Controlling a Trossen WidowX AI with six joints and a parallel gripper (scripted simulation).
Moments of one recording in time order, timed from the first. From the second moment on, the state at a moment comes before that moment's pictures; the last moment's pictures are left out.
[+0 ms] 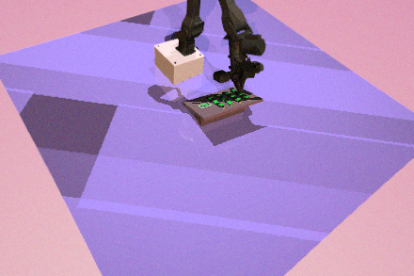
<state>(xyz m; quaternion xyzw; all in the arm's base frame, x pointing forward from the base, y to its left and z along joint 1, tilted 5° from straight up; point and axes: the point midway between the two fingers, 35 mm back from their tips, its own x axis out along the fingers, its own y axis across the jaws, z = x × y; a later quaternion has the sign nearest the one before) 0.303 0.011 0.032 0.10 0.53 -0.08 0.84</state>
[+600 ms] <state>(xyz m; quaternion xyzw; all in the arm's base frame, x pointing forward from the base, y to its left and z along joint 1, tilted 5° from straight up) 0.293 0.012 0.040 0.10 0.54 -0.08 0.83</state>
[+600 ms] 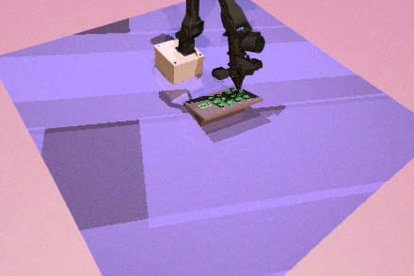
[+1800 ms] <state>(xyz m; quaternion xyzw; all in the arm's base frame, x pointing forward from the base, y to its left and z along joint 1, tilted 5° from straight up) 0.260 -0.052 0.039 0.10 0.51 -0.09 0.85</state>
